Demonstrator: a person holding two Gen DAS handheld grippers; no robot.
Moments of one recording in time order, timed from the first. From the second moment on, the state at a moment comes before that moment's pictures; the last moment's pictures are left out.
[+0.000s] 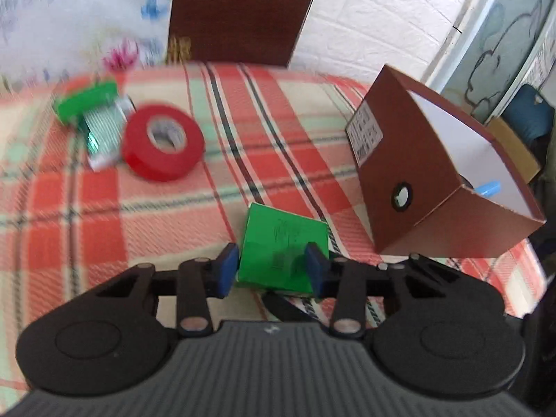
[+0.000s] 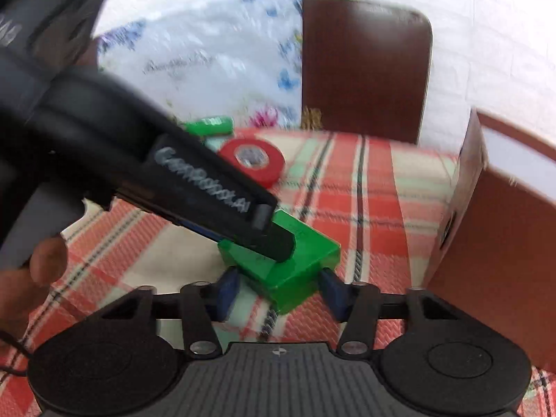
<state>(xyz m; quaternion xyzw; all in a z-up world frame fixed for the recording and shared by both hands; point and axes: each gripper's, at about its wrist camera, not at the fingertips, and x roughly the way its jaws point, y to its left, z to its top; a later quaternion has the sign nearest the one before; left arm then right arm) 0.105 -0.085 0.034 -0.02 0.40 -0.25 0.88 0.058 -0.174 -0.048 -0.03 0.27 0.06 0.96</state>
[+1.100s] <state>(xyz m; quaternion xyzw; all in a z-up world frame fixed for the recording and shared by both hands) 0.121 -0.066 0.047 -0.09 0.42 -0.23 0.87 0.087 -0.163 -0.043 -0.08 0.22 0.08 0.97</state>
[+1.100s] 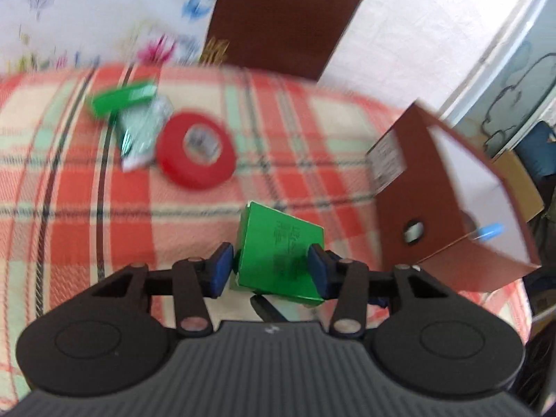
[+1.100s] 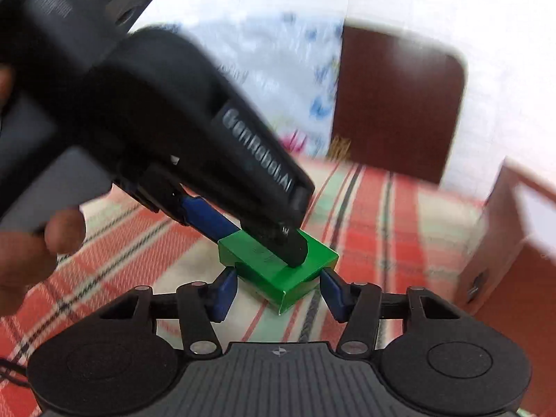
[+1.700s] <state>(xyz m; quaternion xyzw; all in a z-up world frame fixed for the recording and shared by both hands) 0.102 -0.244 0.110 0.03 0.32 -0.31 0.90 0.053 -0.319 0.006 -0.06 0.14 -0.18 0.97</state>
